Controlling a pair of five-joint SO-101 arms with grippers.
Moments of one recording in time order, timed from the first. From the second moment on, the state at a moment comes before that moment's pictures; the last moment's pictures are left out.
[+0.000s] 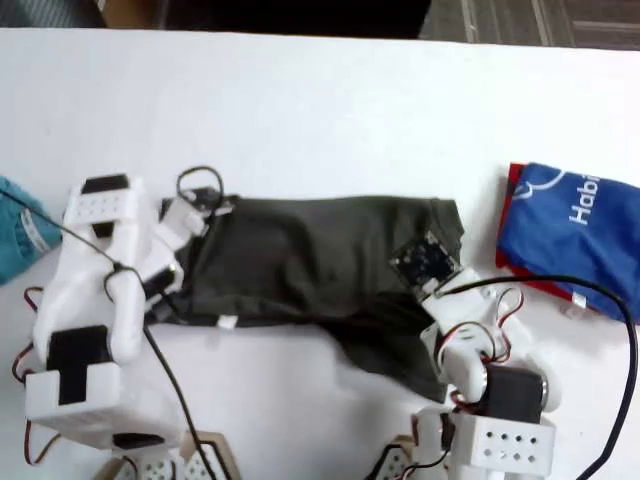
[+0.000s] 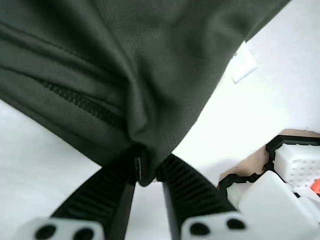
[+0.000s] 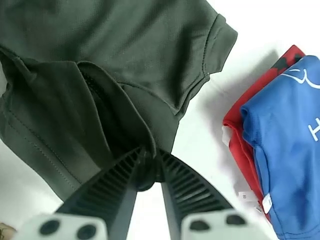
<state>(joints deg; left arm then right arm) -16.5 3.6 24.1 89.5 -52.8 3.3 -77.3 61.8 79.7 47.5</state>
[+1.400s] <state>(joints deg) -8.3 32.2 -19.7 91.3 -31.7 4.5 -53.1 48.2 53.3 28.5</state>
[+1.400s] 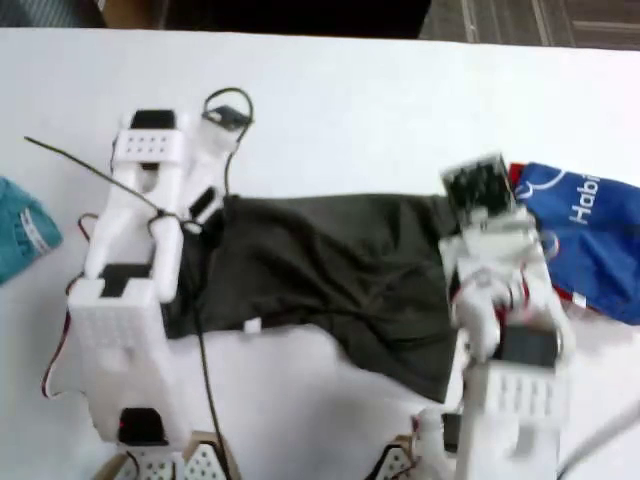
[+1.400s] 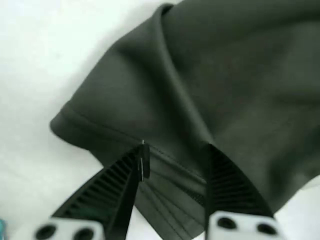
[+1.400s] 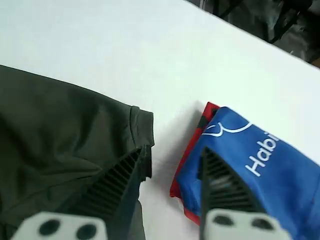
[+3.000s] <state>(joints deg) -17.8 49.6 -42.1 81.3 -29.8 2.7 21.3 8.2 41.9 25.1</state>
